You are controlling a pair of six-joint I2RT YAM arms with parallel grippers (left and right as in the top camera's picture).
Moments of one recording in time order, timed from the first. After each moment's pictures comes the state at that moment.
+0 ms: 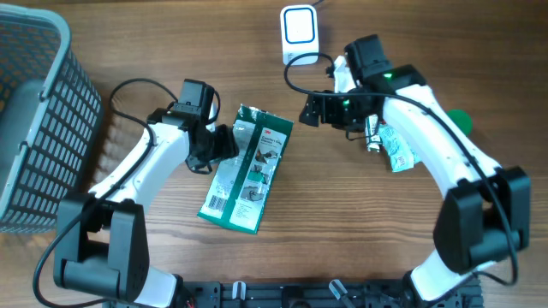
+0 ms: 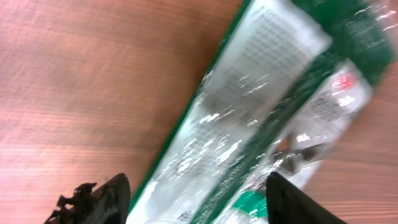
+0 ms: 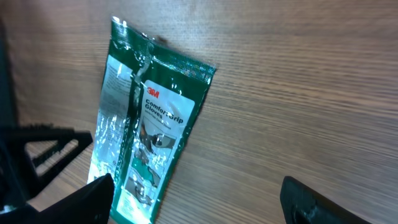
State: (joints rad) left arm -0.22 1.68 1.04 -0.75 0.18 -0.48; right arm 0.32 1.82 1.40 -0.84 -0.43 0.35
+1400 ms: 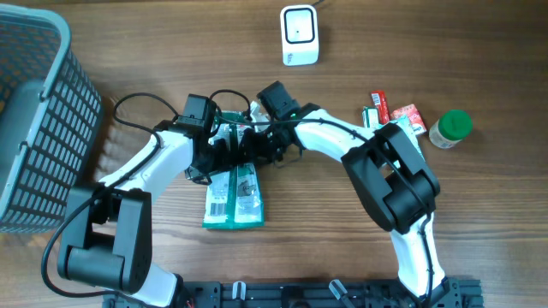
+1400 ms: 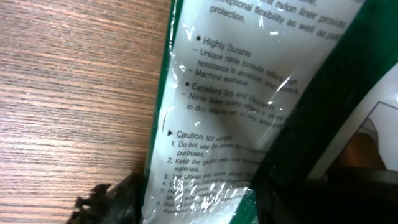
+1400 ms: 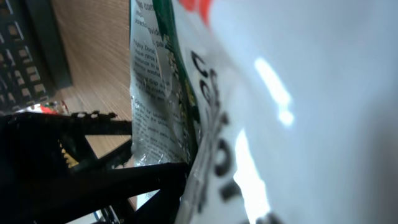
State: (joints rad) left arm -0.22 1.72 0.93 -0.66 0.12 -0.48; right arm 0.63 2.21 1.39 -0.36 -0.79 0.57
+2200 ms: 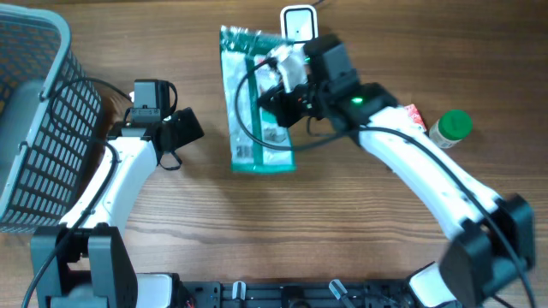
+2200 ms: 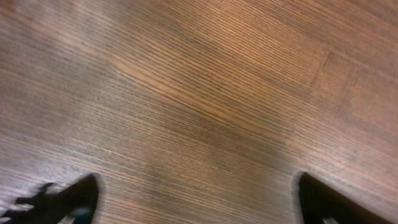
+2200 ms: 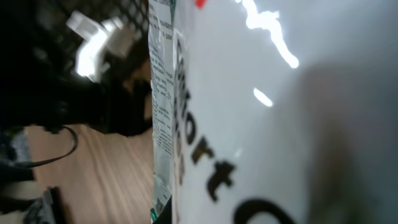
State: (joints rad) left arm -0.03 1.55 0.96 -0.54 -0.06 -0.47; right arm 0.51 1.67 1.38 -0.44 -0.51 0.10
